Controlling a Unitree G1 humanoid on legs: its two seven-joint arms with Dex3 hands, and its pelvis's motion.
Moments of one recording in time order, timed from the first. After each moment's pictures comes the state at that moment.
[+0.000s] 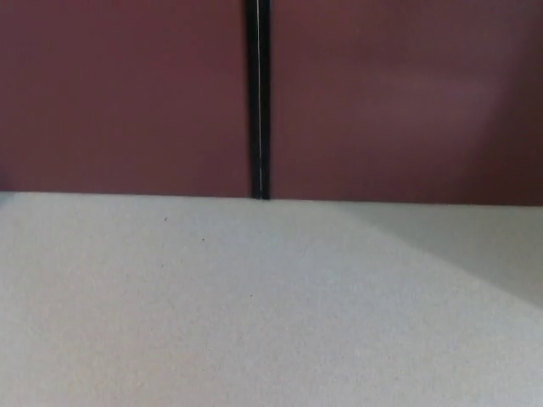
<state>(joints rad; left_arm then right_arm) -0.01 0.48 0.16 1.27 0.07 -0.16 -0.06 -0.03 -0.38 -0.19 1.24 -0.16 -0.17 -0.14</state>
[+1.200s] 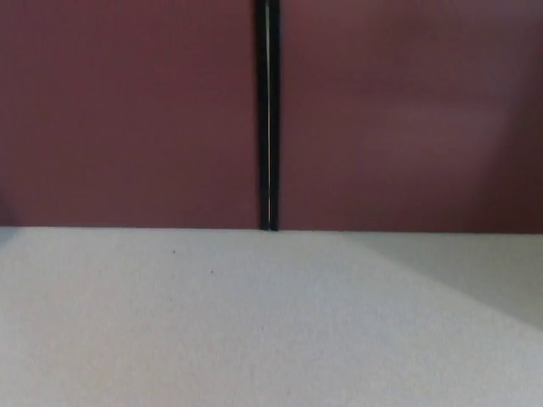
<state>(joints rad) 0.08 0.49 0.14 1.31 0.07 -0.21 -0.08 0.04 -0.35 -0.16 1.26 -0.14 -0.21 -0.16</state>
